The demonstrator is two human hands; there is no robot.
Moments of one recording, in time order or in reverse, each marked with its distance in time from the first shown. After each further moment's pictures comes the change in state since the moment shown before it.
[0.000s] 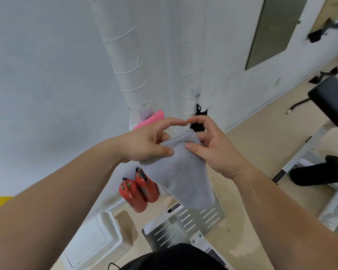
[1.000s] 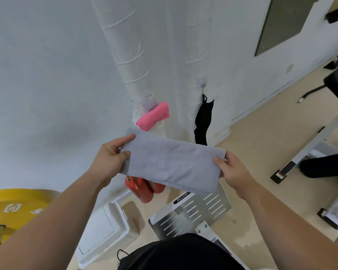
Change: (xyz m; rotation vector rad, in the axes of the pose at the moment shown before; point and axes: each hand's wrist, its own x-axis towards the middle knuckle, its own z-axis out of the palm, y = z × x) left_hand -0.046 -0.122 -0.001 -0.277 0.752 -0.257; right_hand -0.028 0.129 -0.029 0.045 0.330 0.400
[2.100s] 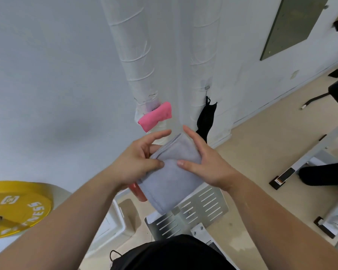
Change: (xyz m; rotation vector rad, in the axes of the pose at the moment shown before) left_hand -0.039 0.057 0.045 -0.078 -0.464 0.084; right_hand -0.018 -0.078 0.054 -0.293 -0.373 -0.309
